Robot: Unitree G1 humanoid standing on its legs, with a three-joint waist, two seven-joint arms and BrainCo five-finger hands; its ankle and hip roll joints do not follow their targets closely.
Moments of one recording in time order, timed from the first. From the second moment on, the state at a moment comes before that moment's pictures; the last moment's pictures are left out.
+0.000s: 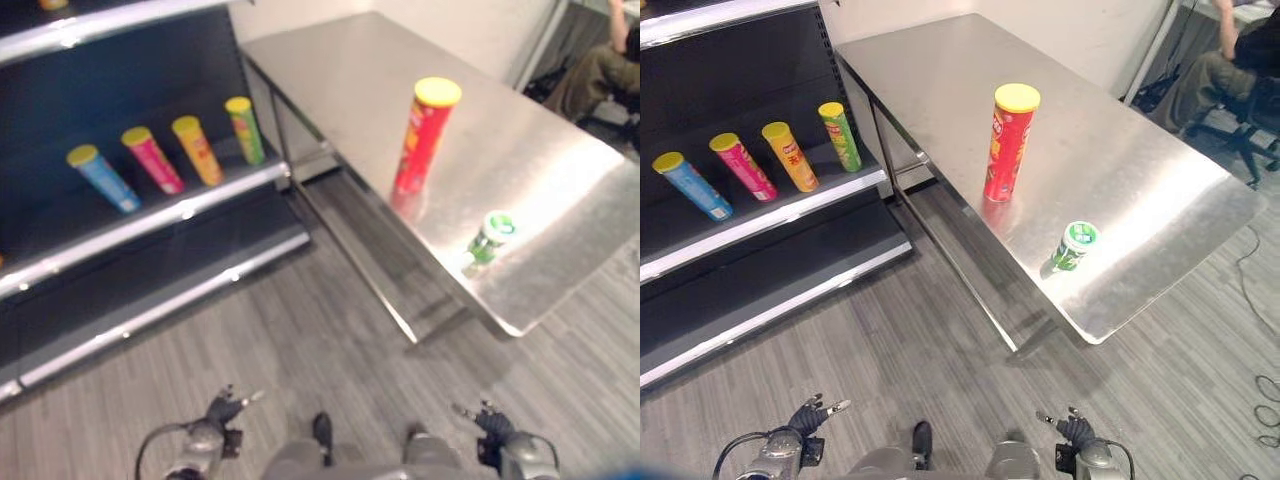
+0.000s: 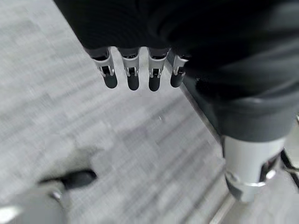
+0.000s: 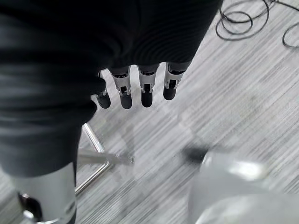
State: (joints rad) left arm -0.06 0.30 -0.16 1.14 -0.22 -0.12 0.06; right arm -0.03 -0.27 0.08 1.12 0.22 -0.01 -0.08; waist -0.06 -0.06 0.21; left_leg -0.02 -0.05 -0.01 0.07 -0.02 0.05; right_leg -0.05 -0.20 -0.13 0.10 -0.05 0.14
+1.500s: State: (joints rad) left arm 0.11 0.25 -0.15 1.02 -0.18 -0.12 0.02; right arm -0.25 -0.83 0.16 0.20 0.20 -0.16 0.06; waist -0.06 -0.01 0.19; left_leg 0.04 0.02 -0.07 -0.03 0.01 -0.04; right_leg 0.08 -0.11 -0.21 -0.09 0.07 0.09
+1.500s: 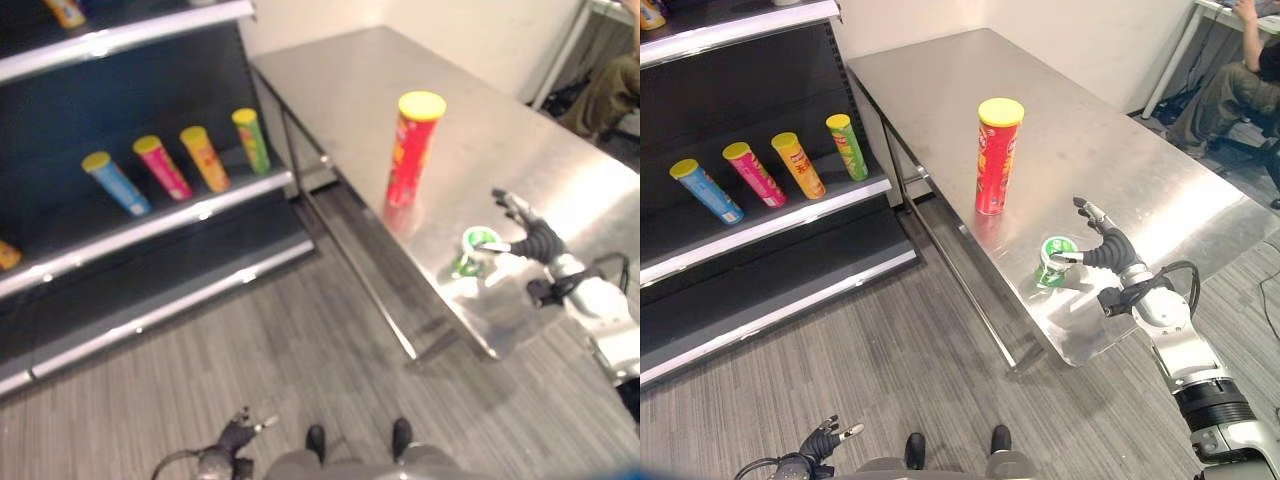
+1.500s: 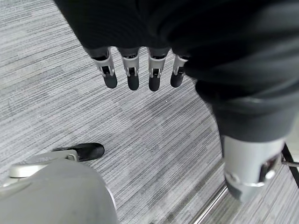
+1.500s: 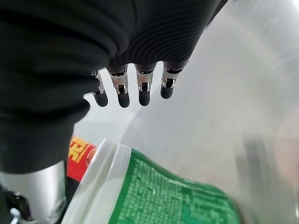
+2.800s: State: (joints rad) left arm 0.08 0.25 -0.15 1.02 -0.20 -0.14 0.02; right arm -0.20 -0.99 0.22 0.18 0.08 -0.16 0.12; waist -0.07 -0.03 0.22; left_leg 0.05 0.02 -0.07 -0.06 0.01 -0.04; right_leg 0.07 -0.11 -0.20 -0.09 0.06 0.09
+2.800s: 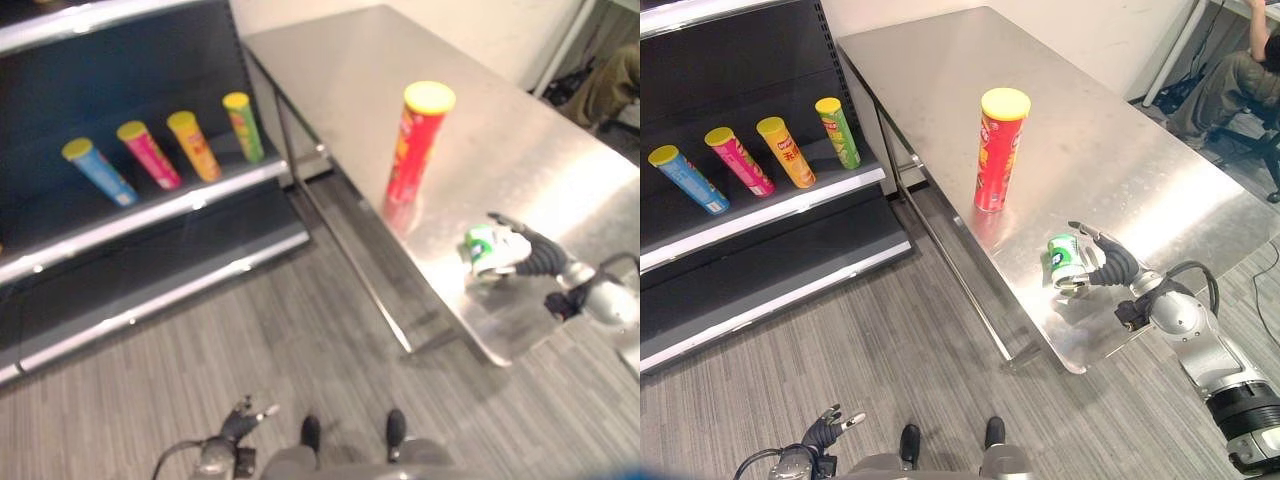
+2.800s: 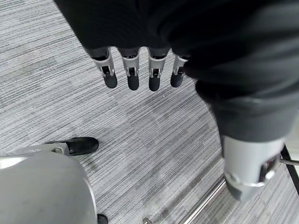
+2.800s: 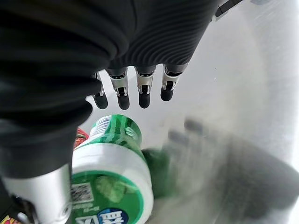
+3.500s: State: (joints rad) left arm 0.06 0.21 -0.15 1.03 -0.22 -0.14 0.06; right arm -0.31 -1.08 0.22 0.03 -0.25 -0.17 -0.01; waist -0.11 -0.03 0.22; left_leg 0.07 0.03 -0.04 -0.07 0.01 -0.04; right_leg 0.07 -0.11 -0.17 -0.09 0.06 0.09
